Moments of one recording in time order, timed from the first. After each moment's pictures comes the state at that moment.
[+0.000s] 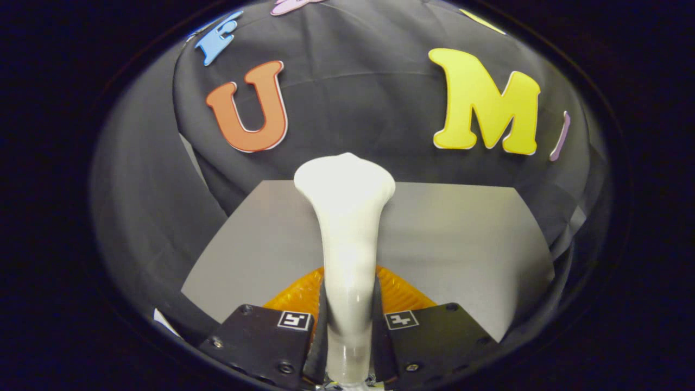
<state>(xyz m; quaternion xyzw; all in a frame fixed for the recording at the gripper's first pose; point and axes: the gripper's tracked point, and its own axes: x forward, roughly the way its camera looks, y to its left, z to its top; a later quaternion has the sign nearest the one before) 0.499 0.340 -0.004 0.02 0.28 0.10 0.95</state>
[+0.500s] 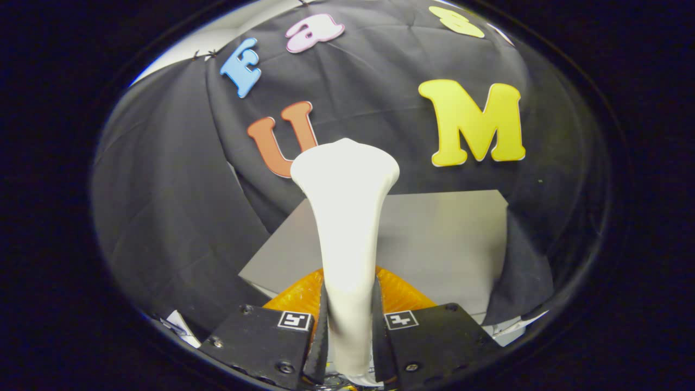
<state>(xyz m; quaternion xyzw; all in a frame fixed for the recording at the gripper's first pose) 0.377 0.318 0.045 0.07 0.21 0.17 0.96</state>
